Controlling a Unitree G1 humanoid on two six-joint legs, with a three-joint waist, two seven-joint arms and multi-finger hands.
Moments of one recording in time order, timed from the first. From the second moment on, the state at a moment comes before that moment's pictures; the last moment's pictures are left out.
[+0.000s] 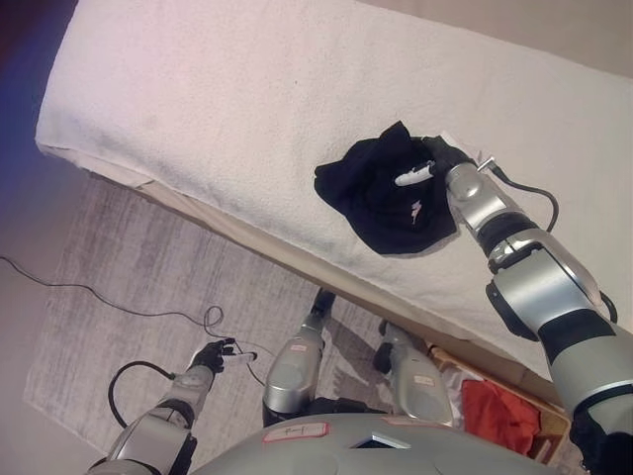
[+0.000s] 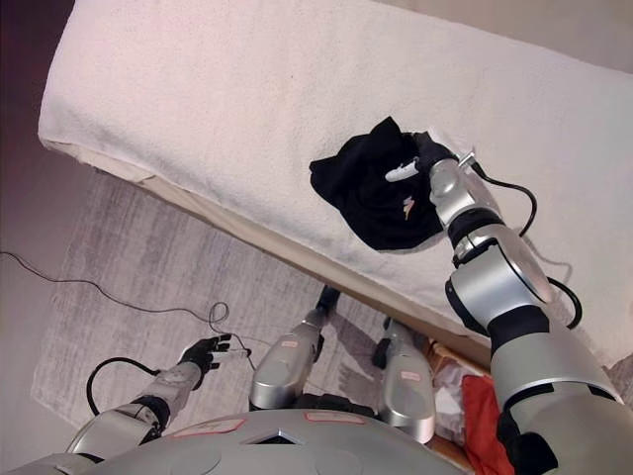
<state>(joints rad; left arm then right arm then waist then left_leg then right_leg) -0.11 0.31 -0.32 1.30 -0.17 -0.06 0.01 -1.02 -0.39 0.63 1.35 0.01 0.02 -0.02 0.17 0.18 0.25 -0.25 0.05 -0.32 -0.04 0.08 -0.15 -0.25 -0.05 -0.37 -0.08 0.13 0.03</state>
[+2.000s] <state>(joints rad) -0.06 0.32 -0.25 1.38 -0.15 -0.03 -0.03 -0.98 -0.61 0.63 1.31 -0.08 0.03 0.10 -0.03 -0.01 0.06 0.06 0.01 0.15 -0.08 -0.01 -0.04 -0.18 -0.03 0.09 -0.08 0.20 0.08</state>
